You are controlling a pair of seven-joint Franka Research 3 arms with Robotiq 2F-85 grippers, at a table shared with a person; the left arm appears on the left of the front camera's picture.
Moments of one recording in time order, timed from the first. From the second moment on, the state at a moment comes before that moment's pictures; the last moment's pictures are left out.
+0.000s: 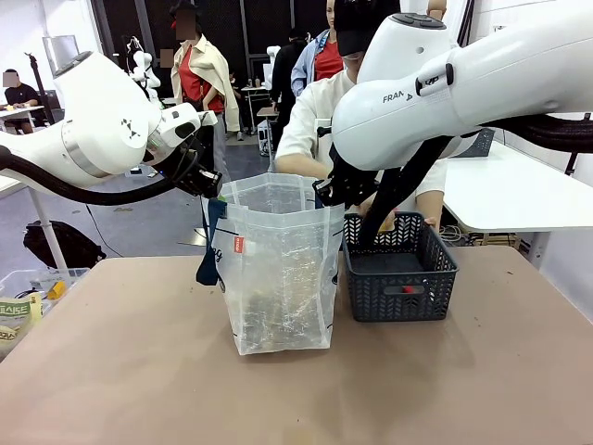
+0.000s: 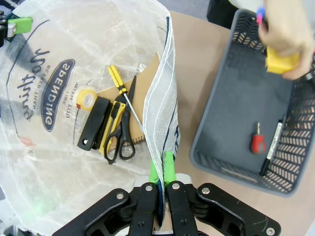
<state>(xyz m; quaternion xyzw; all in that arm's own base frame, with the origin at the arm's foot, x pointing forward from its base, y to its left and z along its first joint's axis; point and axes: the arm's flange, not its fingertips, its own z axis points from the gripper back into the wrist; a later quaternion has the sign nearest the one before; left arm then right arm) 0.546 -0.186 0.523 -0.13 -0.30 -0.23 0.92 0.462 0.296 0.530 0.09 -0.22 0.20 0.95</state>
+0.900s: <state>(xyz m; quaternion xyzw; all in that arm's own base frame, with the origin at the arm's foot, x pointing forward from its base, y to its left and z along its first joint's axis) 0.546 -0.186 0.523 -0.13 -0.30 -0.23 0.92 0.462 0.296 0.530 0.09 -0.22 0.20 0.95</state>
